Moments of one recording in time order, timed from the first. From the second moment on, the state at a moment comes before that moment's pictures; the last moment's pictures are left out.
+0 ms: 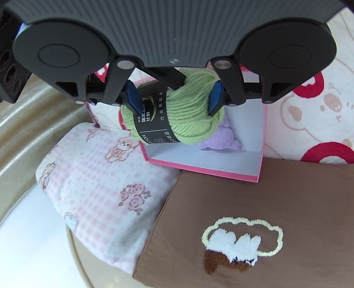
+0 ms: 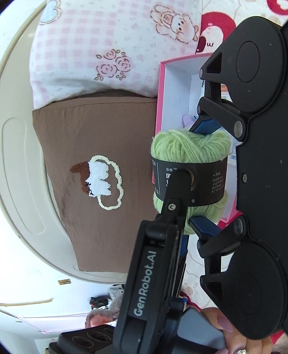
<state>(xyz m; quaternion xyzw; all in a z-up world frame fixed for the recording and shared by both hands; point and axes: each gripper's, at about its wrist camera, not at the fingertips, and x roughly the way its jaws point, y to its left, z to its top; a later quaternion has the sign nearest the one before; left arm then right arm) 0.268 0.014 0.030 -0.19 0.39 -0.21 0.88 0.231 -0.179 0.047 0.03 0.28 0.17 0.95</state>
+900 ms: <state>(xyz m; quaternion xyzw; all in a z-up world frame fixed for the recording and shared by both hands) 0.326 -0.005 -0.063 -0.12 0.42 -0.19 0.88 0.300 -0.201 -0.042 0.10 0.37 0.17 0.91</state>
